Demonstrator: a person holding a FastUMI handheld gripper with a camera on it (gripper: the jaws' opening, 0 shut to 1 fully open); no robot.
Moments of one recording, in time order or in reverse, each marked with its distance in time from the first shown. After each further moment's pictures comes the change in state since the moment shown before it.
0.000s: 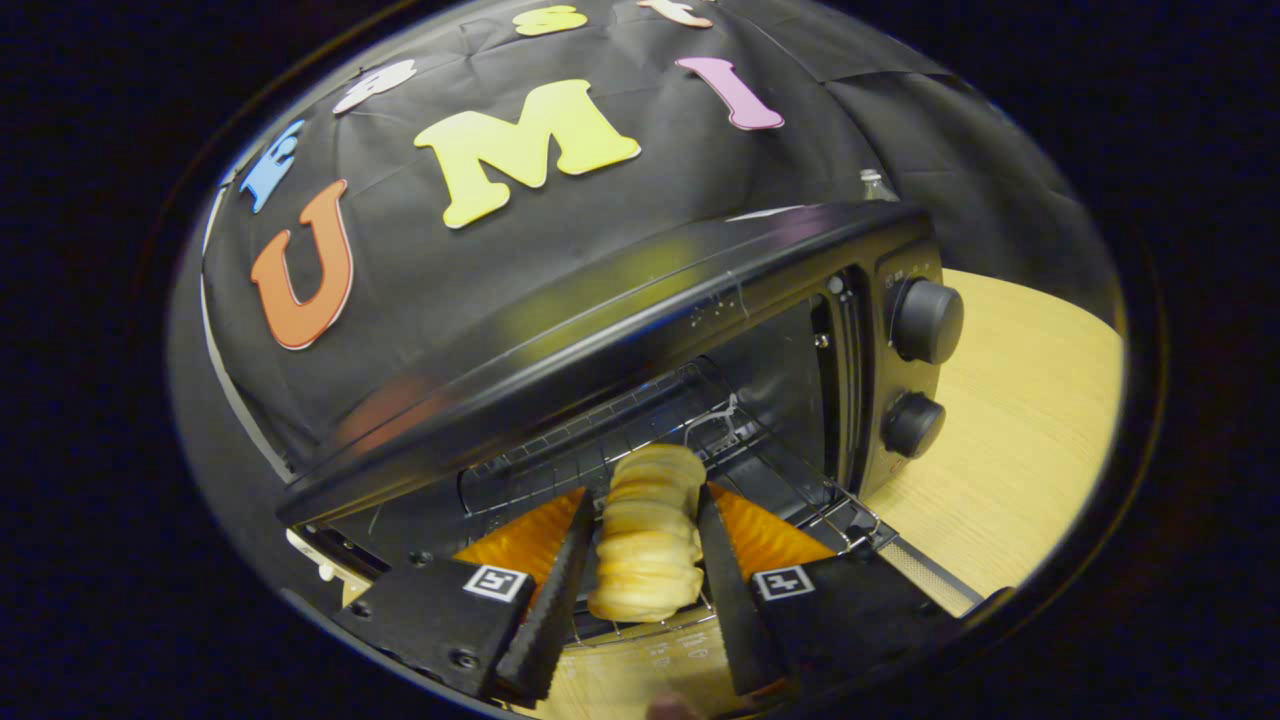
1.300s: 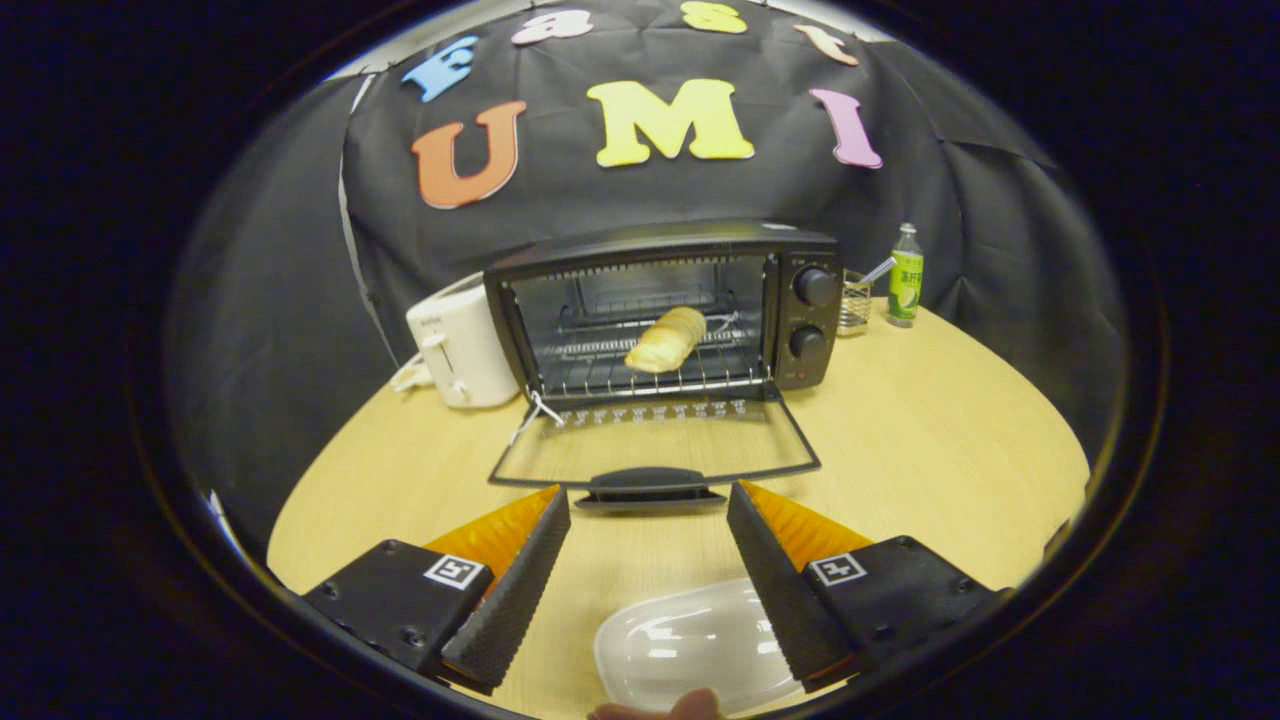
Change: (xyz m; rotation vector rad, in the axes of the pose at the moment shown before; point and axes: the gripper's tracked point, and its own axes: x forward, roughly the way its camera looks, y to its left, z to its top) arm -0.199 -0.054 -0.103 -0.426 0.185 0.119
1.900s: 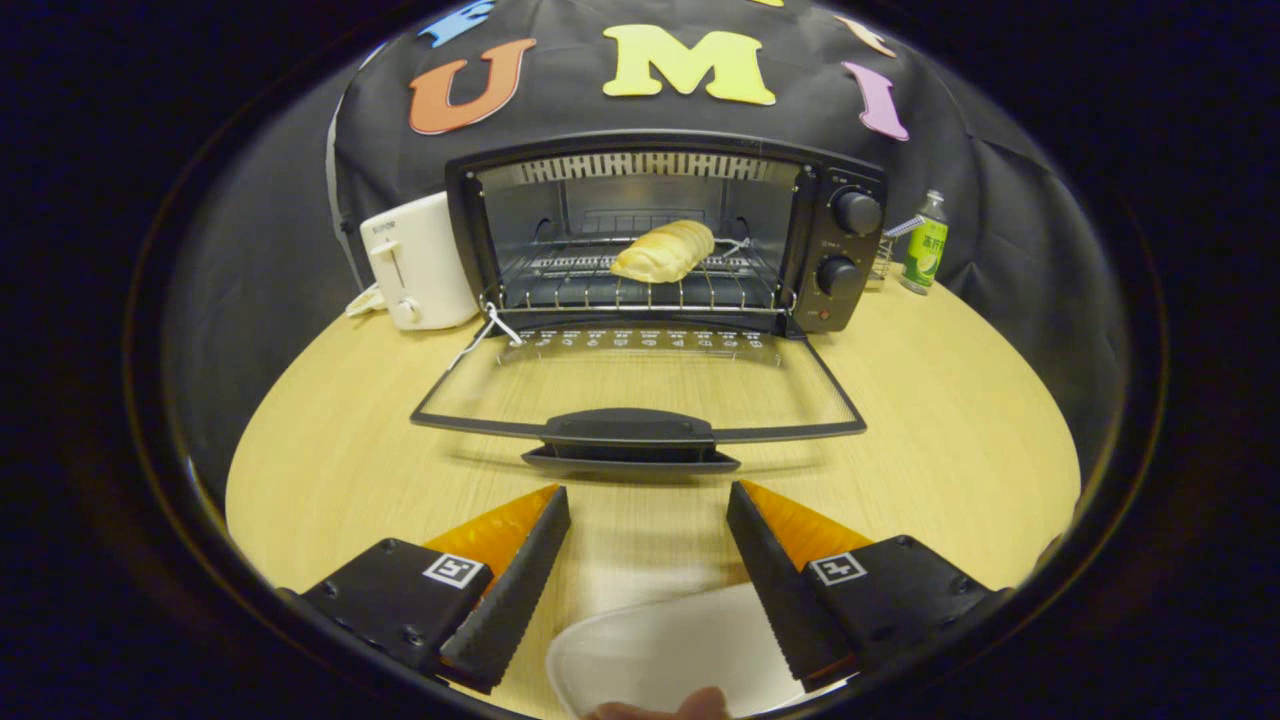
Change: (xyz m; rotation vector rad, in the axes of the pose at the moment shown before) arm 0.051 -0.013 -0.036 -0.063 0.154 -0.079
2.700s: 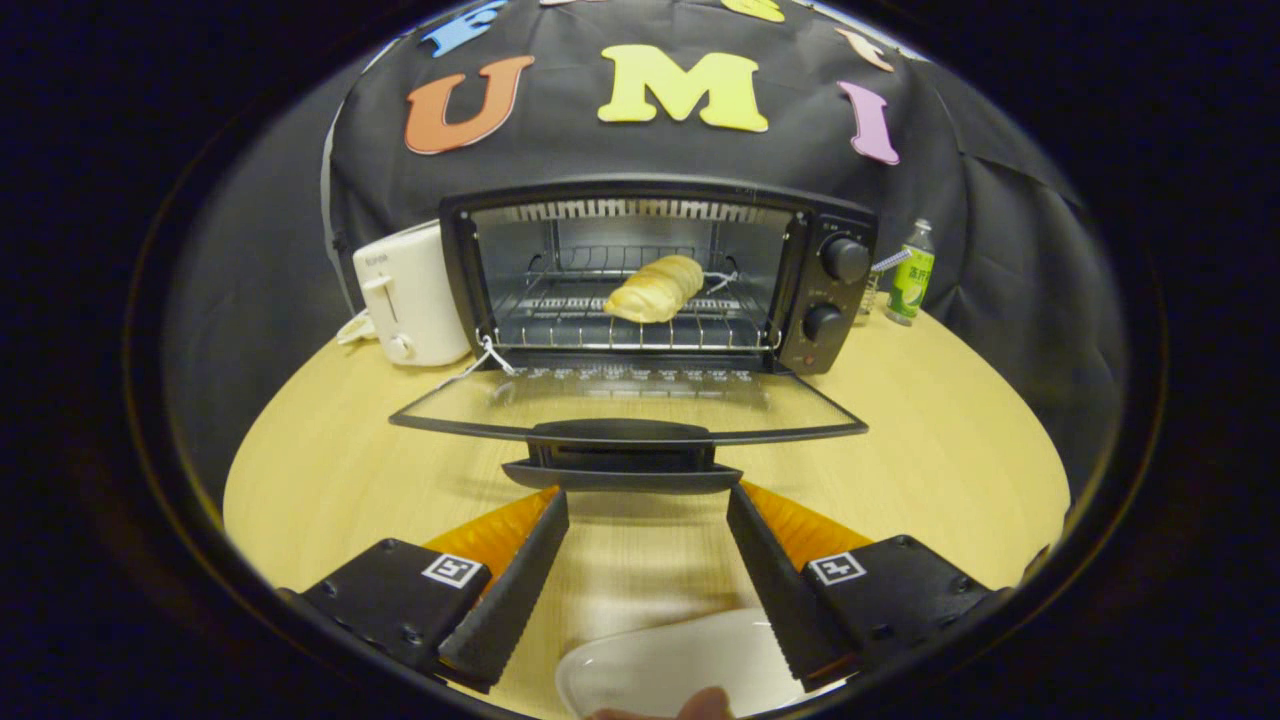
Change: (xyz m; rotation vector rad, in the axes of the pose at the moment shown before) arm -0.015 0.000 0.043 0.010 -0.128 -0.019
